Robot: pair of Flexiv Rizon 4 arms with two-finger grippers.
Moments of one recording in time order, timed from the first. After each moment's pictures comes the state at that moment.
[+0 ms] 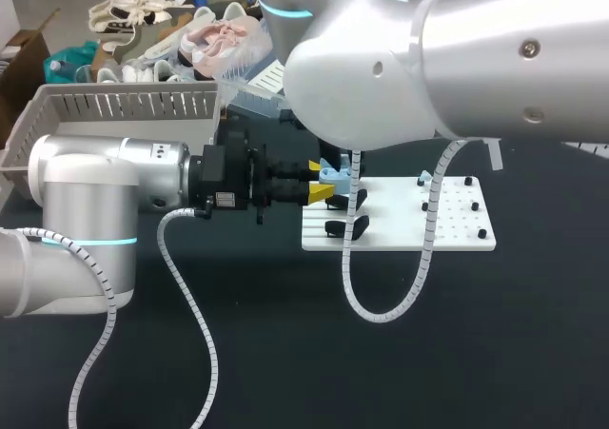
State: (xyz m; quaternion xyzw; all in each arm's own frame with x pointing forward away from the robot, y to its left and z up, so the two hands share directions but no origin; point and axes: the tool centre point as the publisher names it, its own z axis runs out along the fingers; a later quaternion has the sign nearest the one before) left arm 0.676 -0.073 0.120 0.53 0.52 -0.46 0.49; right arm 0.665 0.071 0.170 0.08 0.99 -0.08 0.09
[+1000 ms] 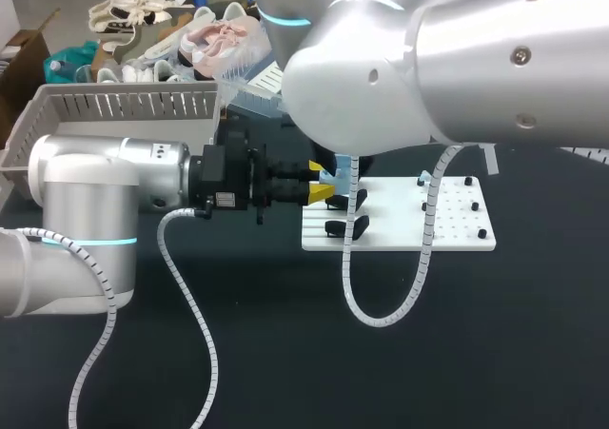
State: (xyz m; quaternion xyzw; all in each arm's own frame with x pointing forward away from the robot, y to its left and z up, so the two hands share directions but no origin) left arm 0.676 -0.073 0.120 0.53 0.52 -0.46 0.49; right arm 0.665 0.069 0.162 0.10 0.99 -0.08 0.09
